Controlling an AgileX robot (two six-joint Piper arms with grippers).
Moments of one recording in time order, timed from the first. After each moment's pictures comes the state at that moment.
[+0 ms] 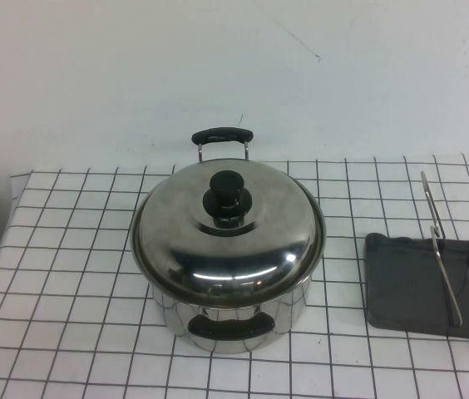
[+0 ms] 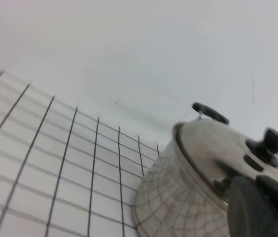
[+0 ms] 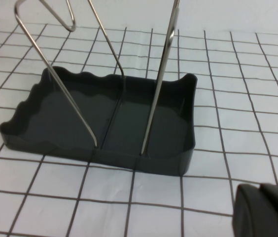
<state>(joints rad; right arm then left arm) 0.00 -0.01 0.03 -0.02 0.42 -0.03 -0.21 -0.01 -0.01 -0.60 0.15 -0.11</state>
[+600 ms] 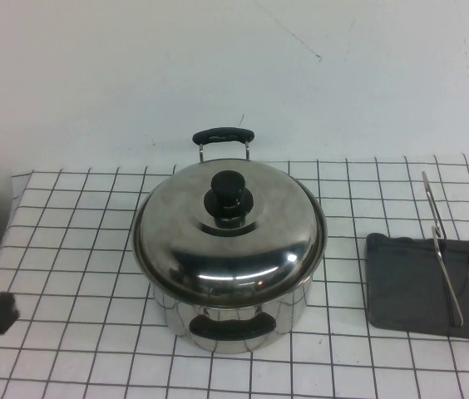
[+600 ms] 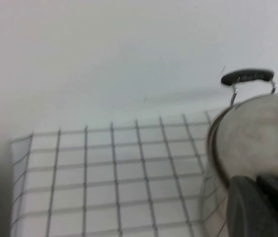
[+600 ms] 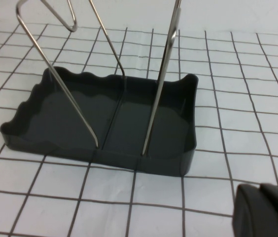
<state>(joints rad) 0.00 -0.01 0.03 -0.02 0.42 -0.03 -0.28 0.64 -0.52 -0.24 0.25 0.11</state>
